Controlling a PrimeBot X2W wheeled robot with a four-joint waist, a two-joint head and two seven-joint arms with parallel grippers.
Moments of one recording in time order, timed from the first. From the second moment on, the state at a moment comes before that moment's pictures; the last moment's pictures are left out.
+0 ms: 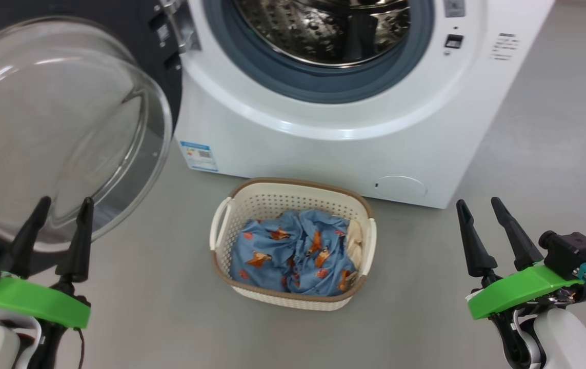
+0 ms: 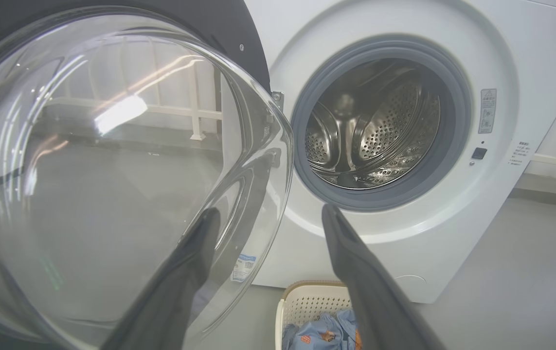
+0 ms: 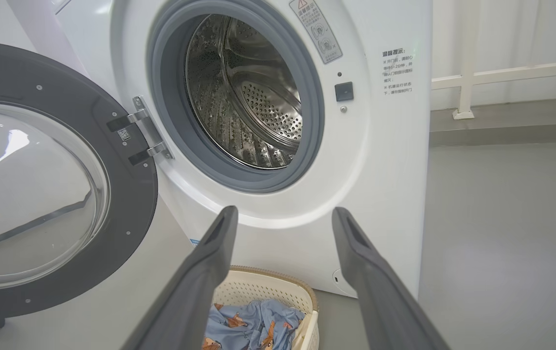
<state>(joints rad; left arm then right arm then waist) -0.36 0.56 -0.39 0.34 -0.81 -0.02 -0.26 -0.23 -0.17 0.16 0.36 0.48 0.13 -0.25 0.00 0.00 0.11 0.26</state>
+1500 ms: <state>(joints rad) -0.20 0.35 -0.17 0.27 -0.49 -0.05 -0.26 -0.23 -0.20 0.12 0.29 0.43 0.13 -0.25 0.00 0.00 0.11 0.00</state>
